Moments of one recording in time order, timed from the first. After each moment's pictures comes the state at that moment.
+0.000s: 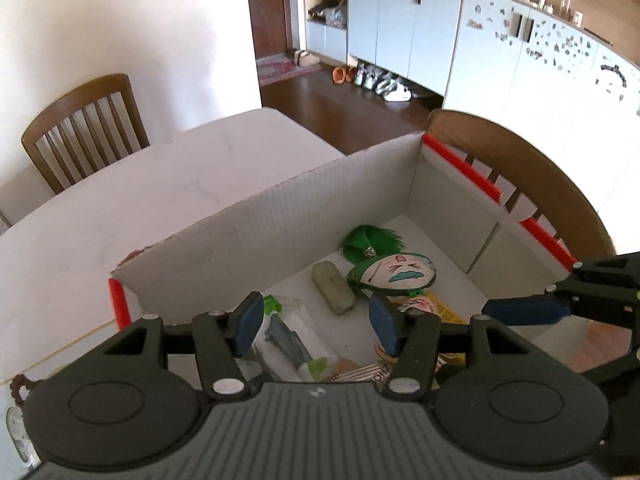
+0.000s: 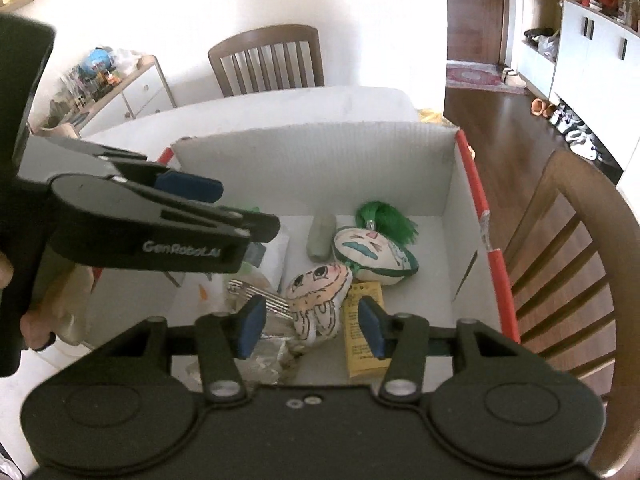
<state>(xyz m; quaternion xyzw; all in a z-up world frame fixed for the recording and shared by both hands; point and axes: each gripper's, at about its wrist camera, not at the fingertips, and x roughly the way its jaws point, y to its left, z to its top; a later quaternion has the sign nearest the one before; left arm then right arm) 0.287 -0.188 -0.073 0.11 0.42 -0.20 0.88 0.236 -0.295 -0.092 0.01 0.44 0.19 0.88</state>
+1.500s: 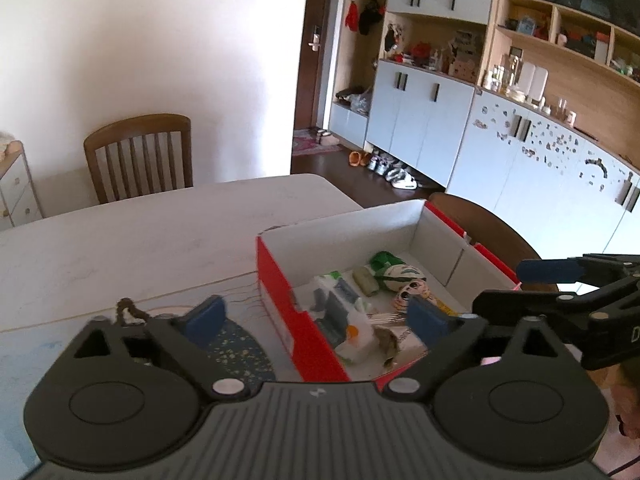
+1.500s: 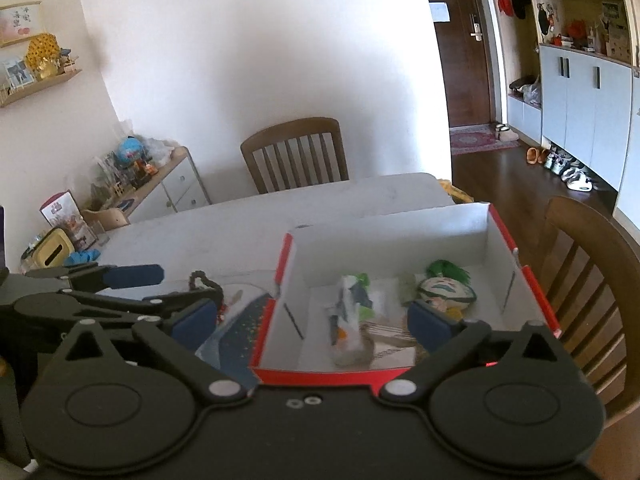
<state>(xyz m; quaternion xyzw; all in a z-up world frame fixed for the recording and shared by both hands) 0.154 -0.047 -0.008 0.01 0.31 -0.18 0.93 0.135 -0.233 -0.015 0.08 0.32 0.18 0.93</state>
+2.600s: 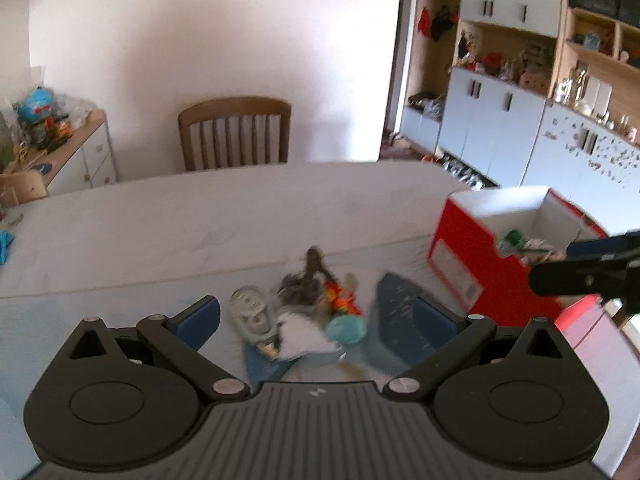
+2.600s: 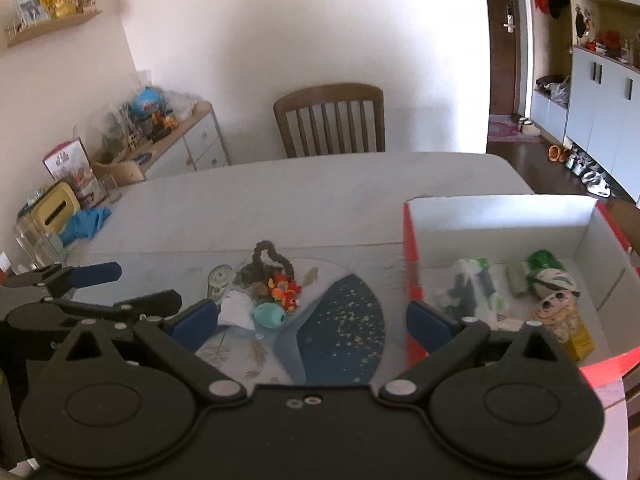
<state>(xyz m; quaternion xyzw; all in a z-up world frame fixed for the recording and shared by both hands) 0.158 0.129 -0.060 0.01 0.32 -0.09 0.94 0.158 -0.070 -0.042 0.02 0.37 0.19 0.91</state>
